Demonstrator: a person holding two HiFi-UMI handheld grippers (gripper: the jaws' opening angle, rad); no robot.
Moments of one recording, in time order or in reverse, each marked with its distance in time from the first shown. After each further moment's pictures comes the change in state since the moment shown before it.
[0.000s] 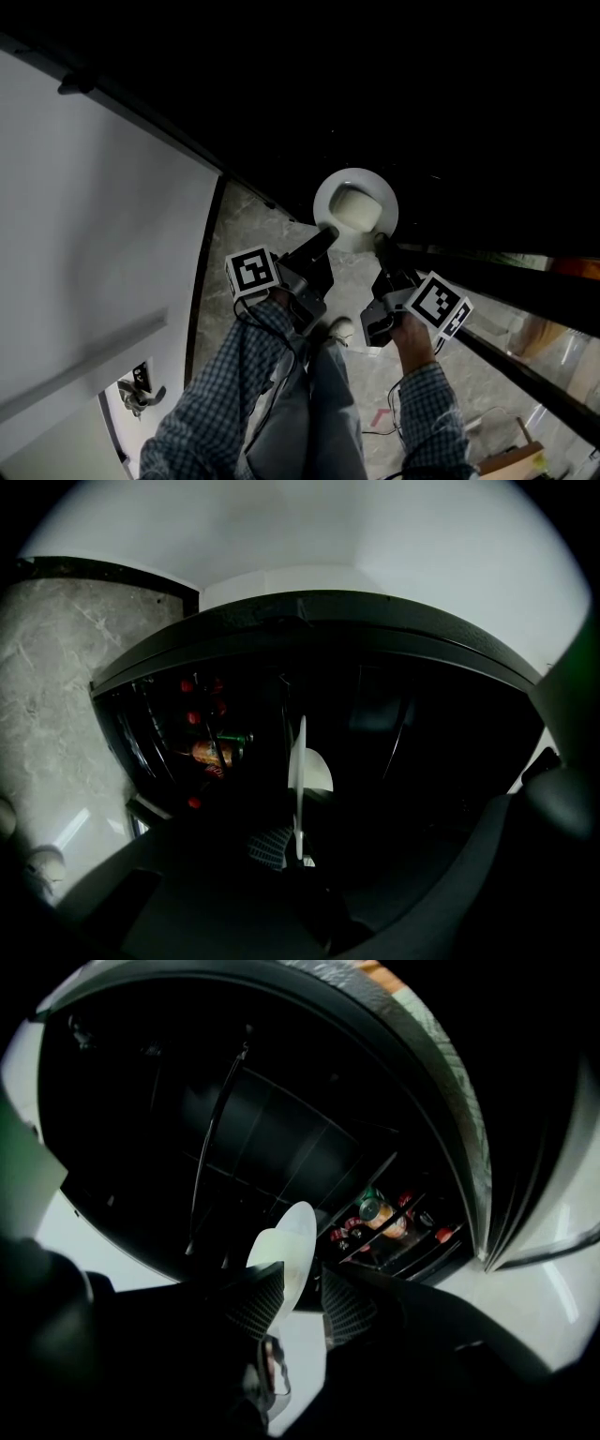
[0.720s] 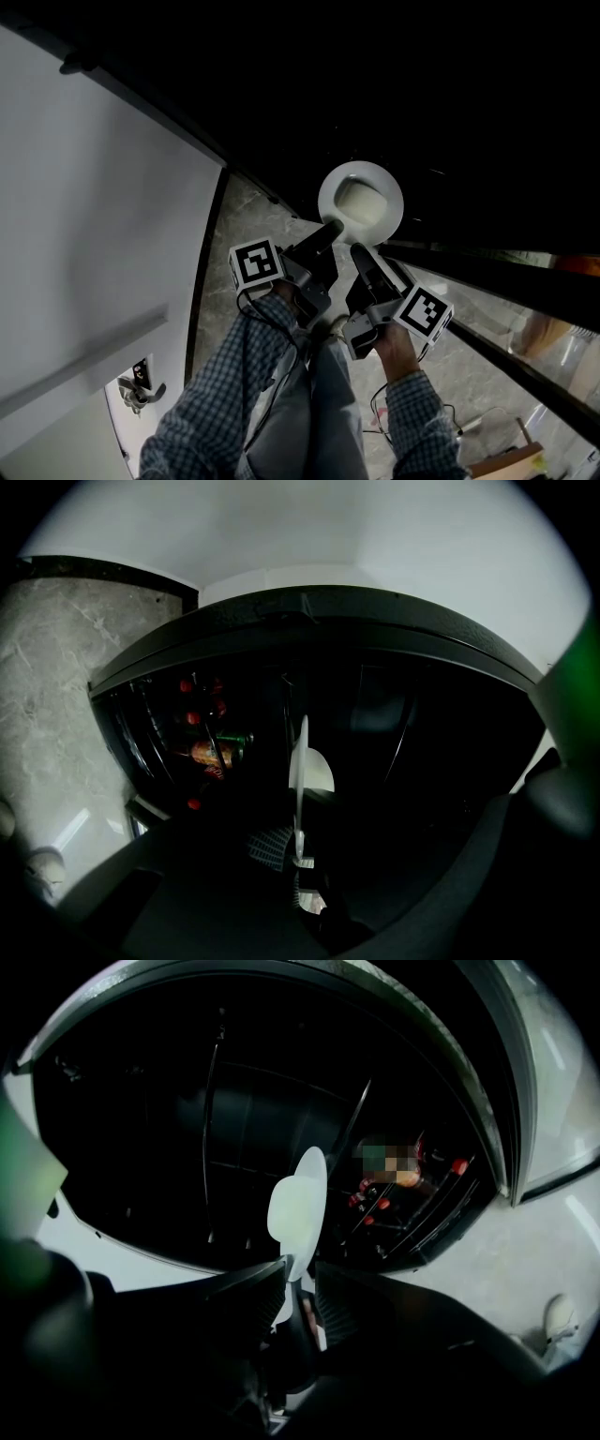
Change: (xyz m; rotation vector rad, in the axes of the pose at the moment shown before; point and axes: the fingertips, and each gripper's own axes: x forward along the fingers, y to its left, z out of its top) left arm 0.004 0.000 0.002 0.005 0.006 0.001; right arm 0.004 0.020 -0.051 0.183 0.077 0.131
